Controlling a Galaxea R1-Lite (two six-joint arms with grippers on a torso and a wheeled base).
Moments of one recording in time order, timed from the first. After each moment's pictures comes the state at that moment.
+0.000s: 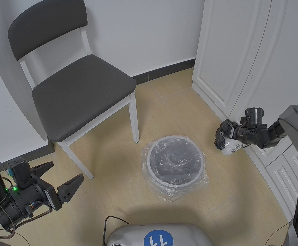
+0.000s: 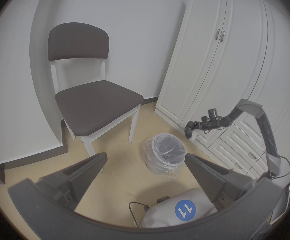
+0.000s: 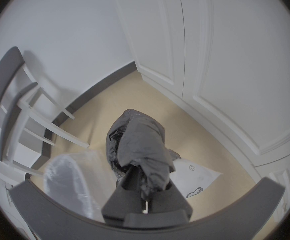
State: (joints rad) left arm -0.56 1.17 -0.20 -0.71 0.15 -0.17; right arm 0.01 2.39 -1.38 -0.51 0.10 0.22
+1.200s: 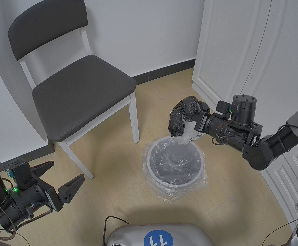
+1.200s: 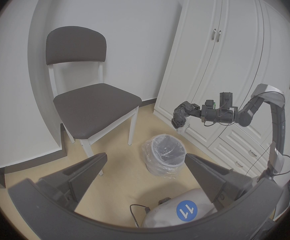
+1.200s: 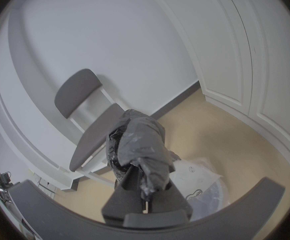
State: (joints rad) left arm -0.57 1.17 -0.18 -0.76 0.15 -0.15; right arm 0.44 2.03 -0.98 -0.93 0.07 0.44
